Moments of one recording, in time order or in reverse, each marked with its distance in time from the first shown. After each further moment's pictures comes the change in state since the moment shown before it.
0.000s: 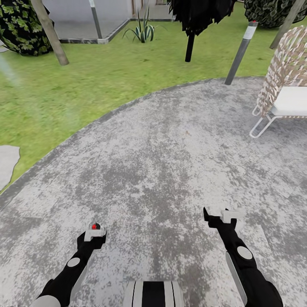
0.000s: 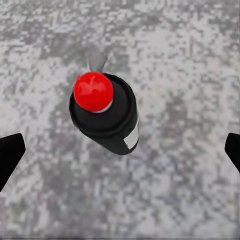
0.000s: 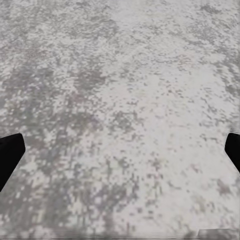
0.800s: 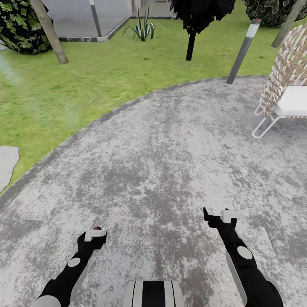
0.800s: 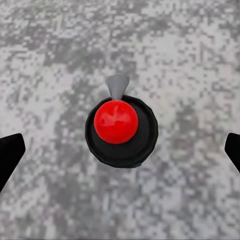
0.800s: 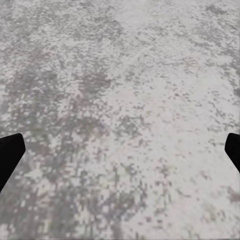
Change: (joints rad) left arm 0.000 -0.001 -0.003 0.001 0.000 0.000 0.000; right arm 0.000 0.000 0.000 -0.003 -0.001 0.000 0.000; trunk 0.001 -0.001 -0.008
